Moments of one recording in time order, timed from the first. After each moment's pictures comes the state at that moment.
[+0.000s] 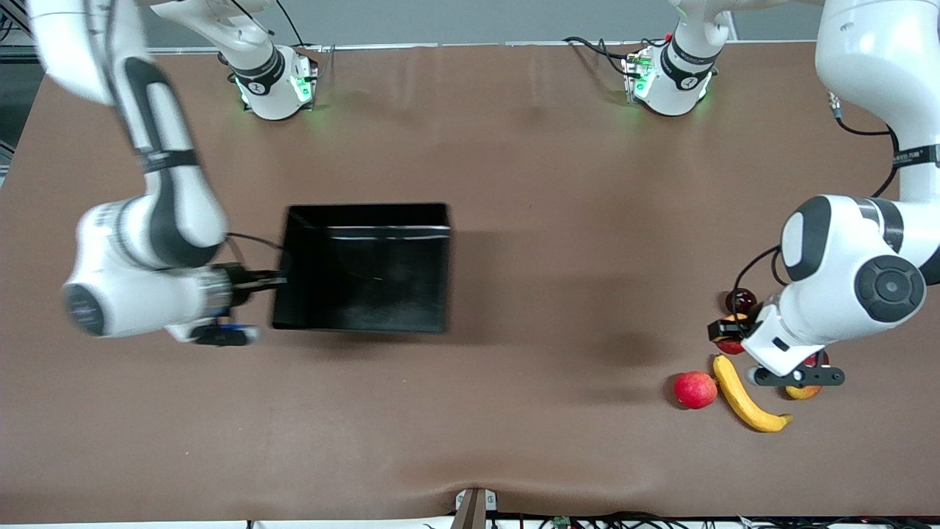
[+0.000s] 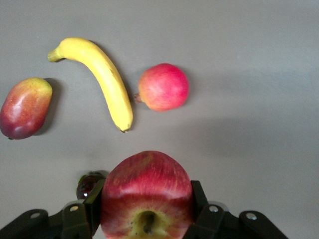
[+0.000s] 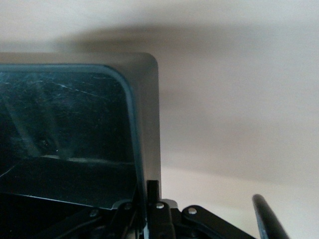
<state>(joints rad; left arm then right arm) 0.00 0.54 -0.16 -1.39 0.13 1.89 -0.17 0.25 0.53 -0.03 -1.49 0.39 1.69 0.14</state>
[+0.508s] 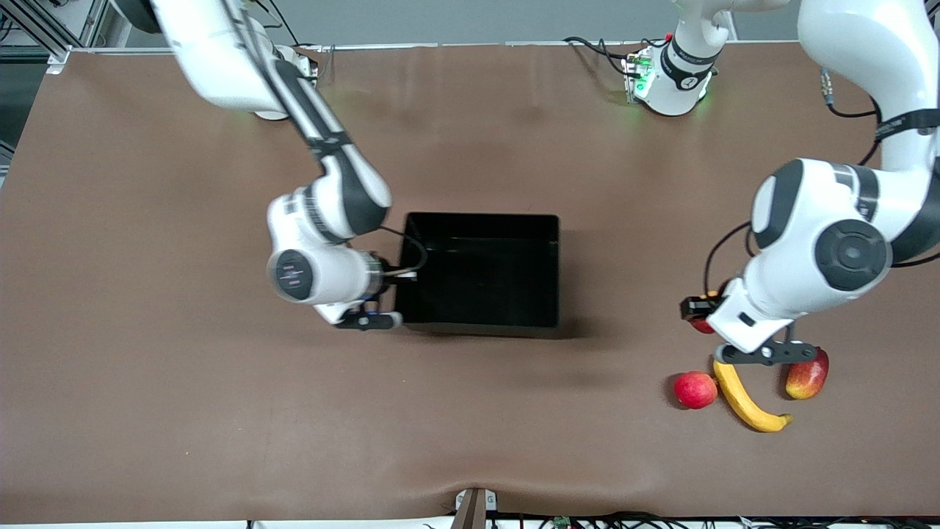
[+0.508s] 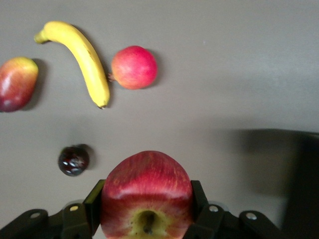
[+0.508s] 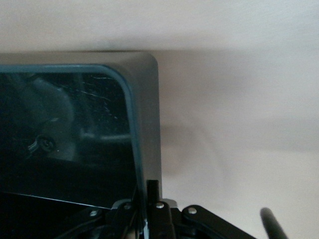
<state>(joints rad) -0.10 0.48 -0.17 -1.40 0.13 1.80 -0.33 0.56 0.68 -0.03 -1.50 0.43 2.04 0.37</state>
